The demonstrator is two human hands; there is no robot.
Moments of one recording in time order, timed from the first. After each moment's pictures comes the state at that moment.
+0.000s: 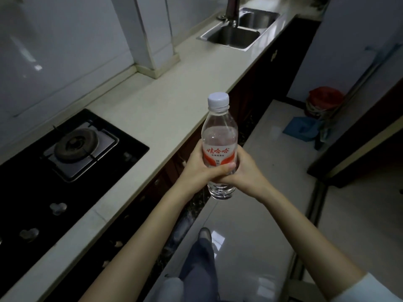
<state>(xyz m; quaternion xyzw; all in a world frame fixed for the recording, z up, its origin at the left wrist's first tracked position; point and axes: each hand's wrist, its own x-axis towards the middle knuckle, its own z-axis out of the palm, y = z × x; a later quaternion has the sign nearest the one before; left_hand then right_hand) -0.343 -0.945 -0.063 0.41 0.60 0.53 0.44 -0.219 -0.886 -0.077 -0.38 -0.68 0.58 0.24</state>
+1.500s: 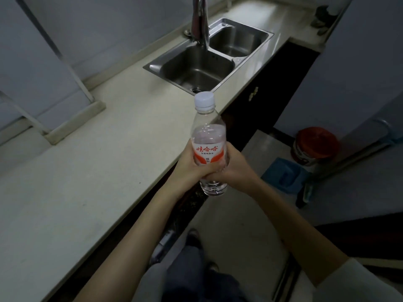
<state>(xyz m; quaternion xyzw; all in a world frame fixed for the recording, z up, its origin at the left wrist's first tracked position) -0.324 -0.335 -0.079 0.36 0.63 0.53 0.43 -0.208 -0.260 -0.097 -0.37 -0.69 0.60 0.17</state>
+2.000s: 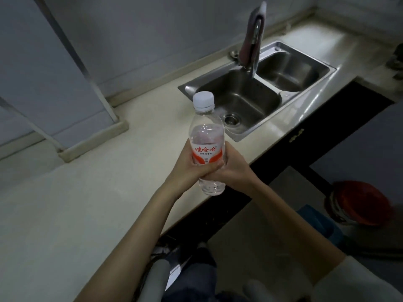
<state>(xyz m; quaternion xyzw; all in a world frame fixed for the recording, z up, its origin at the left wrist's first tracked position) -0.455 -0.198 -0.083 0.28 0.70 0.56 0.35 -0.369 -0.095 -0.111 -0.26 -0.74 0.61 0.09</state>
